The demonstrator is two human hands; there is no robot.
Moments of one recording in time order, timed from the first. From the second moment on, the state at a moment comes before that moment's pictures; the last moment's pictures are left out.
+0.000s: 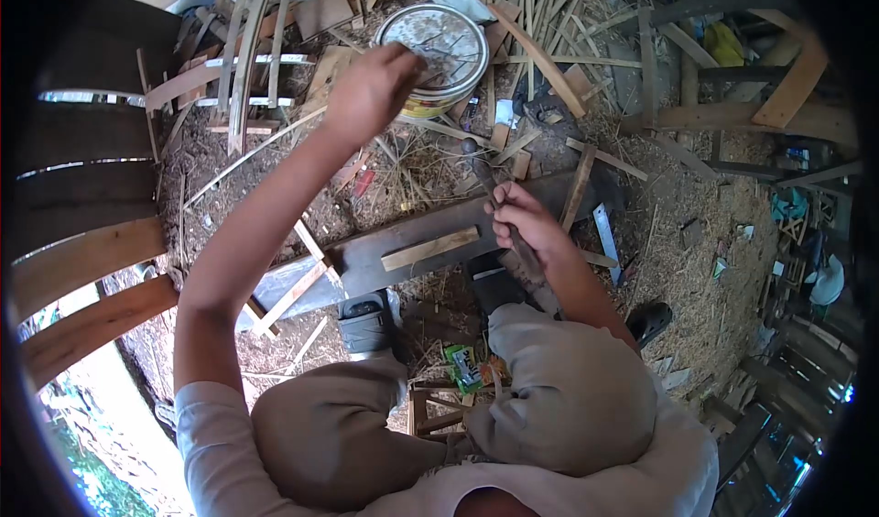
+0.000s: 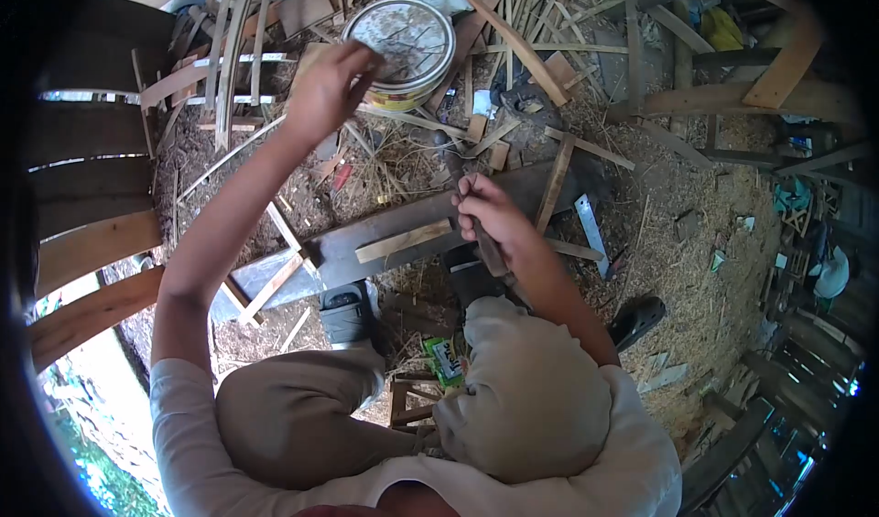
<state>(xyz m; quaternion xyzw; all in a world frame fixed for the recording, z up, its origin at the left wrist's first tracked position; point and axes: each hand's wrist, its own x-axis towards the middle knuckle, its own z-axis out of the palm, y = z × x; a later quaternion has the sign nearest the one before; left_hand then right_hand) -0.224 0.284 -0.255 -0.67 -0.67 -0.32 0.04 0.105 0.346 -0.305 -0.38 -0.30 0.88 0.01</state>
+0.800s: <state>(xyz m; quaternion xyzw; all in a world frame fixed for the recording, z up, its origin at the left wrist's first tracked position) -0.234 0.368 -0.280 -0.69 -0.70 -0.06 0.17 0.135 0.349 -0.290 -0.24 -0.45 0.85 0.12</state>
